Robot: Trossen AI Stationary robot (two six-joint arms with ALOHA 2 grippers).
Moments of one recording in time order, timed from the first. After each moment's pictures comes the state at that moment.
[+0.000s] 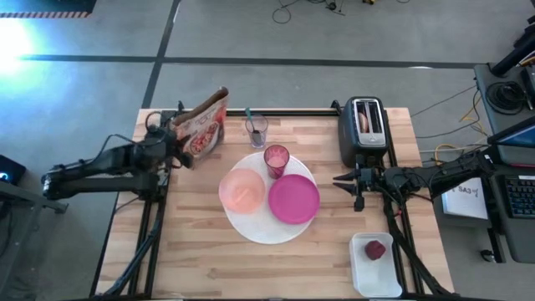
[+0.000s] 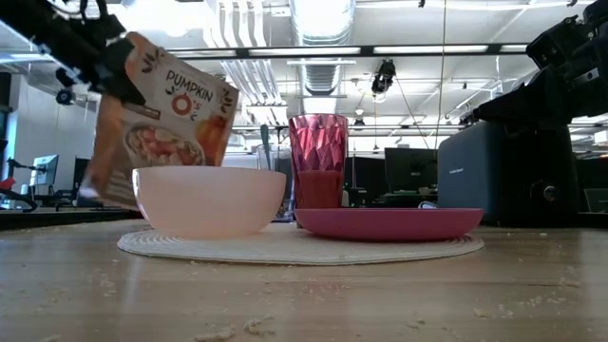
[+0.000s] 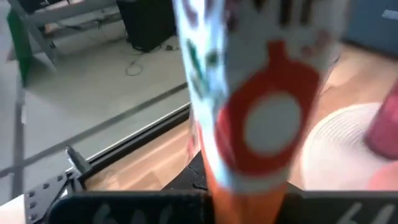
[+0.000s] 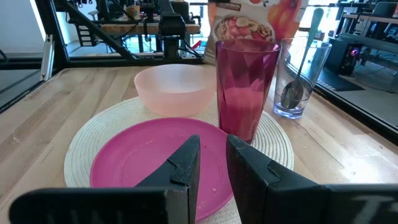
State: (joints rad) left arm 0.18 0.45 0.58 -0.68 -0.71 -0.31; right arm 0.20 0.31 0.01 0.12 0.30 0.03
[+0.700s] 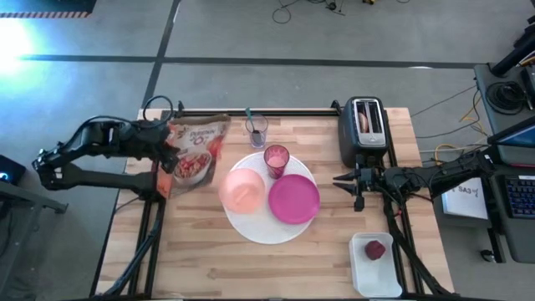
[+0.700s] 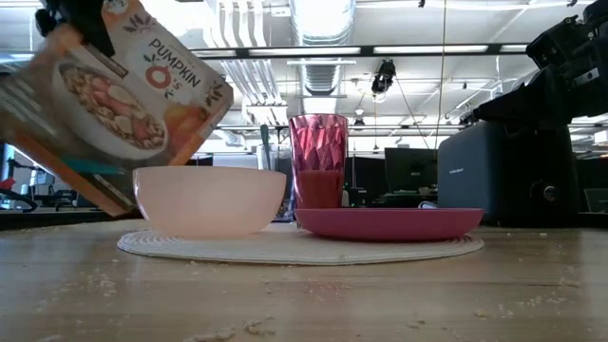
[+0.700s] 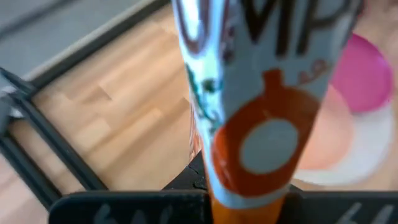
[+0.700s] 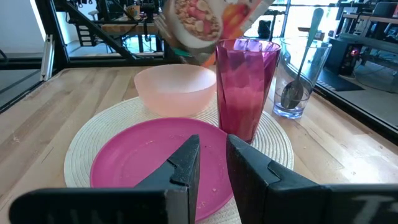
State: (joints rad) left arm 0.18 0.76 1.19 -1.37 -0.26 -0.56; right arm 0.20 0.31 0.01 0.12 0.30 0.03
